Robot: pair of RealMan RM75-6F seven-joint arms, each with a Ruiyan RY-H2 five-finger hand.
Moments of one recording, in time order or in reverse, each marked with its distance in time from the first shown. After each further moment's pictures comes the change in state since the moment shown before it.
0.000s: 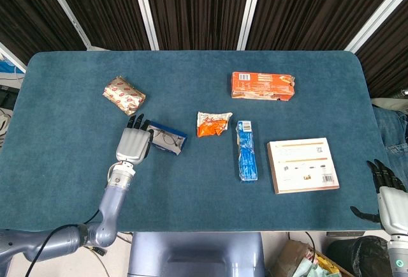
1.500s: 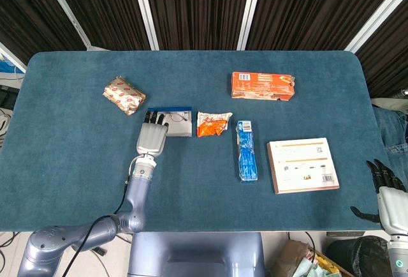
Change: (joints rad) left arm -0.150 -0.305 -0.093 0.463 -0.022 -0.070 -0.019; right arm -0.001 -0.004 -0.002 0.009 -0.008 0.005 -0.007
